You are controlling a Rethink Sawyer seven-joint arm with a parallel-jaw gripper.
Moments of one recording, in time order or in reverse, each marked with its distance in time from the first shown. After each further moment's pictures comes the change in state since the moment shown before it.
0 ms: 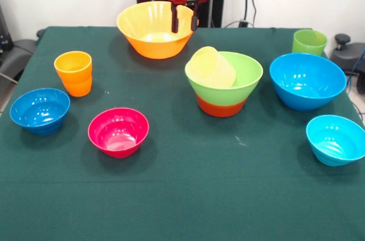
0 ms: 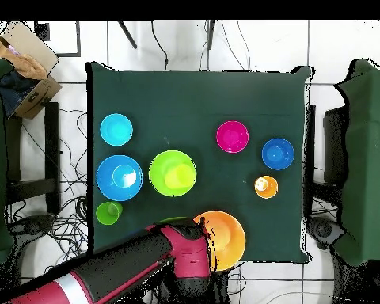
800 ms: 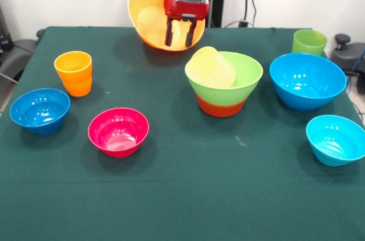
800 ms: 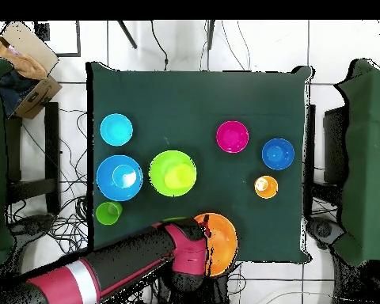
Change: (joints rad) arm -0.003 0.134 0.001 -0.010 0.242 0.044 0.000
